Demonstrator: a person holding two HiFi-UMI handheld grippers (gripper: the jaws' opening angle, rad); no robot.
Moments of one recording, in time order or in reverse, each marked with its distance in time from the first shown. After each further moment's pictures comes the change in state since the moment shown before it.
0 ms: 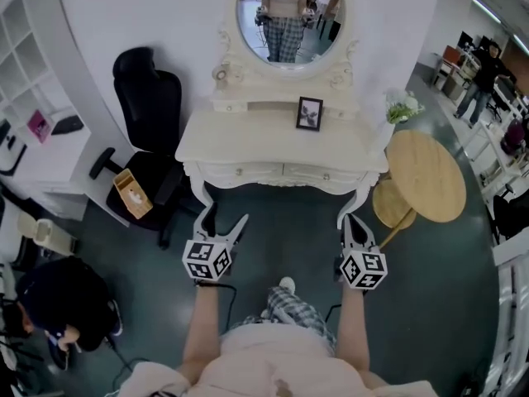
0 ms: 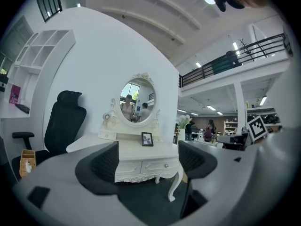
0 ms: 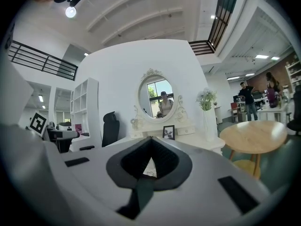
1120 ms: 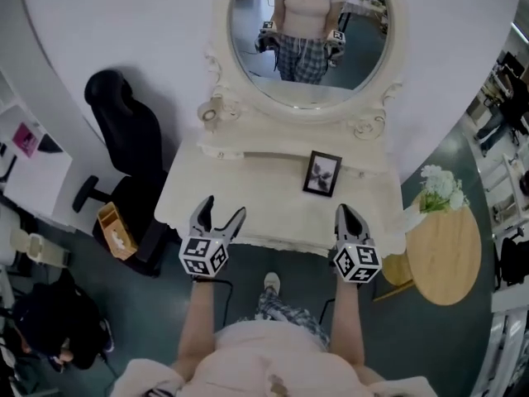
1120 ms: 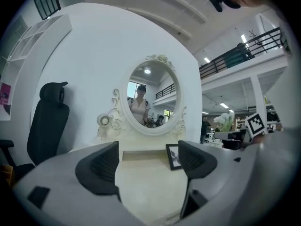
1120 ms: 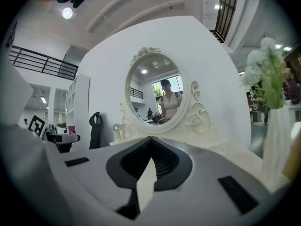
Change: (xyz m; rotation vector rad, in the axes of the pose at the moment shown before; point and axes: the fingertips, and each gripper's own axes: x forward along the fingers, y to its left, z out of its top) left arm 0.330 0.154 0.059 -0.001 0.011 0.097; right arm 0.391 -0.093 0.063 0.004 0.018 0.106
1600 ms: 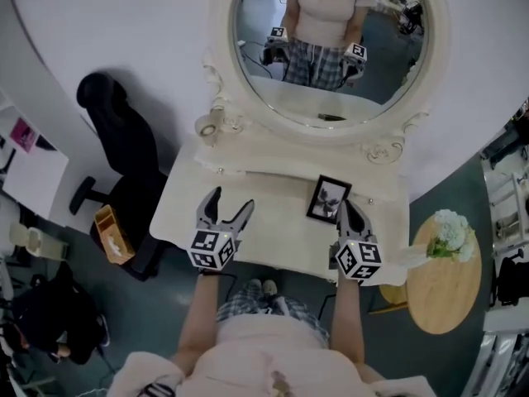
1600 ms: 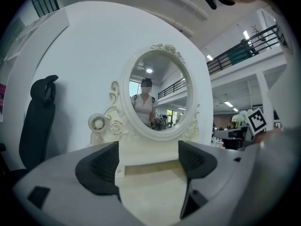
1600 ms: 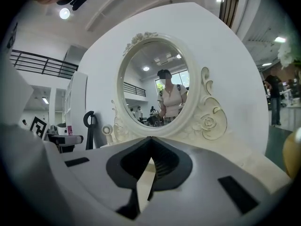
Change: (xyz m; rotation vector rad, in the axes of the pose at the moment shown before) left arm 0.119 0.039 0.021 0.016 0.004 0.032; right arm 0.127 -0.034 0.021 0.001 0.028 0.042
